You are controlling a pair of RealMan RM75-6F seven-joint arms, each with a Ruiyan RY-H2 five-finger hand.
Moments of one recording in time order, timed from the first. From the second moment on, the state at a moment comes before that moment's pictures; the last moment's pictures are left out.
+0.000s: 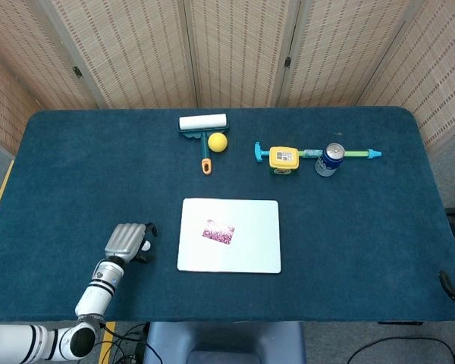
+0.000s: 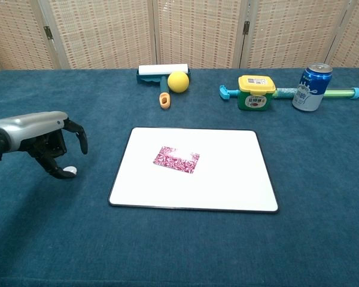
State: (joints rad) left arm -0.79 -1.46 -0.01 -1.72 0.73 1.14 0.44; right arm -0.07 -1.00 0.05 -1.46 -1.68 1.78 0.43
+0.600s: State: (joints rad) left arm -0.73 -1.46 -0.05 -1.57 0.78 0.99 0.33; right arm -0.06 -1.01 0.05 -1.50 -1.68 1.77 0.35
